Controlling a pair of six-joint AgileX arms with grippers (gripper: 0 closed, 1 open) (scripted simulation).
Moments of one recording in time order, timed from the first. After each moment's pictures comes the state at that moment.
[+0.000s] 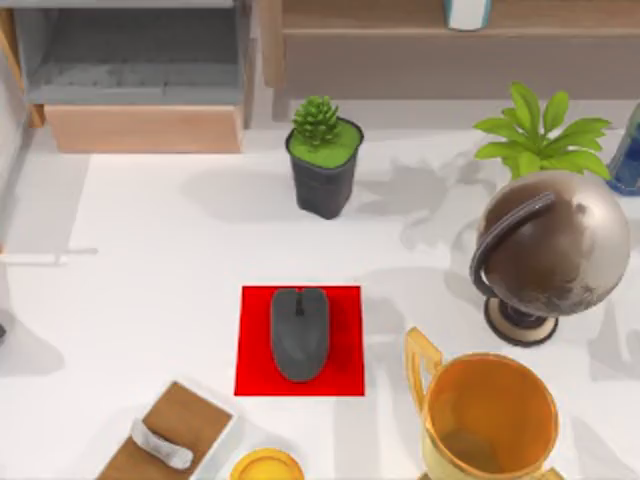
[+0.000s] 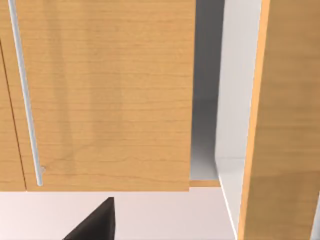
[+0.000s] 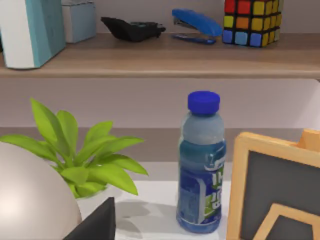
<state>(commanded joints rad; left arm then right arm) 0.66 2.02 0.52 1.49 0.70 1.59 0.00 0.00 0.00 0.00 0.00 0.00</state>
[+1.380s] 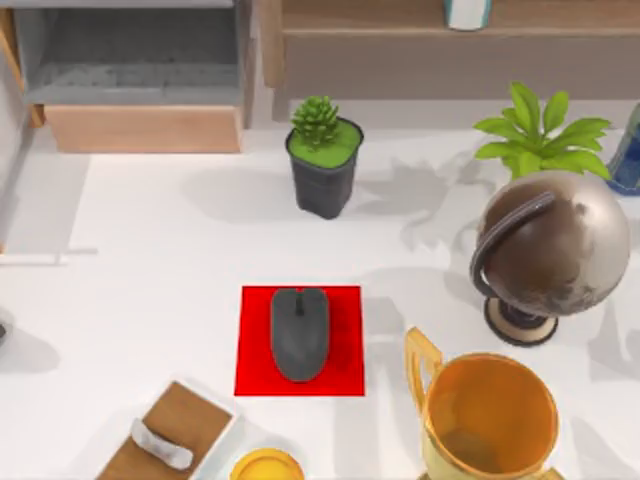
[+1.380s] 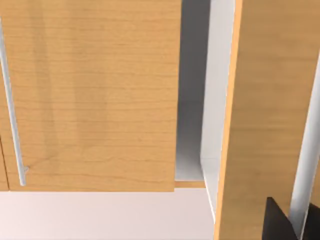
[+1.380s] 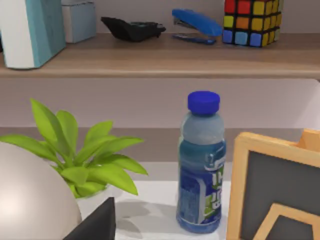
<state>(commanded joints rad) 0.66 2.02 0.52 1.49 0.70 1.59 0.00 0.00 0.00 0.00 0.00 0.00</state>
